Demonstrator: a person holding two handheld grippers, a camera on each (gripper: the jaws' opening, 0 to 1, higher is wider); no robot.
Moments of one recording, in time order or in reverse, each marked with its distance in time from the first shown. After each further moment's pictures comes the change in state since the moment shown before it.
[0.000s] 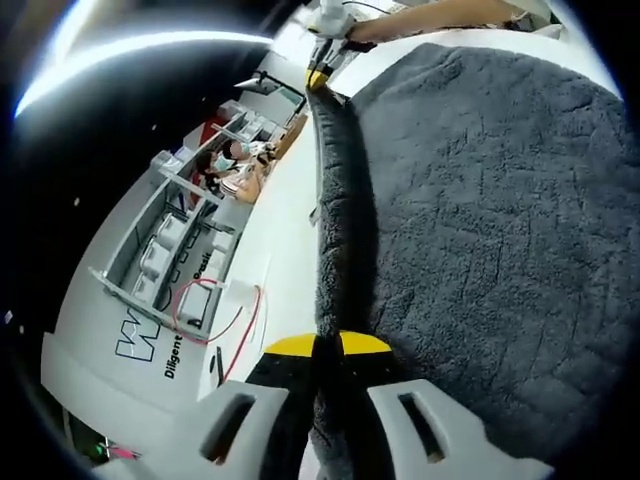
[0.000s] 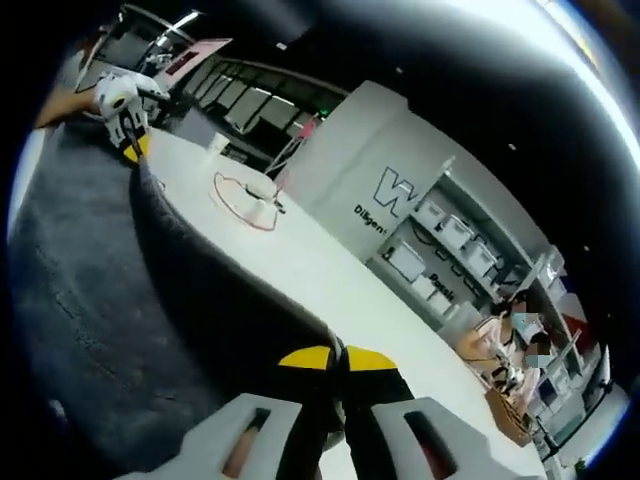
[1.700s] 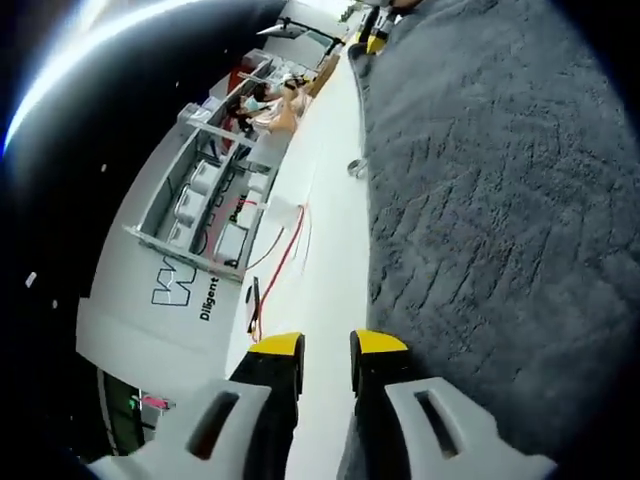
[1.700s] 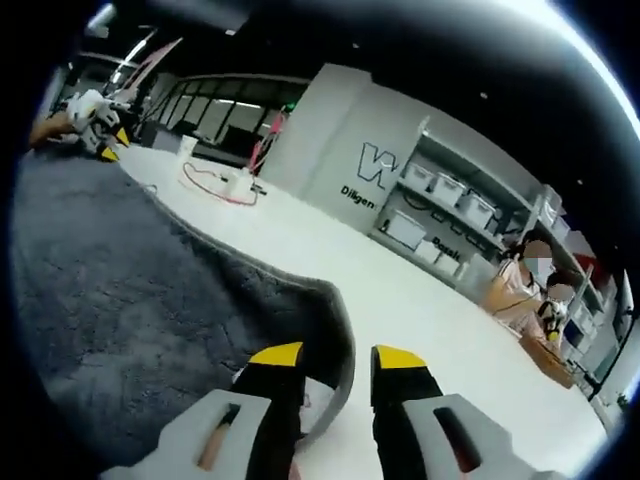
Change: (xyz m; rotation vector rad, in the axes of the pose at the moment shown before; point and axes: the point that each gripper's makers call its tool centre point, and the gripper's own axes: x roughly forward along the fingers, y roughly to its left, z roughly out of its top) left arm -0.027 0.038 -0.080 -0.041 0.325 0.209; right arm 0.036 0.011 -0.072 0.234 0.034 -0.016
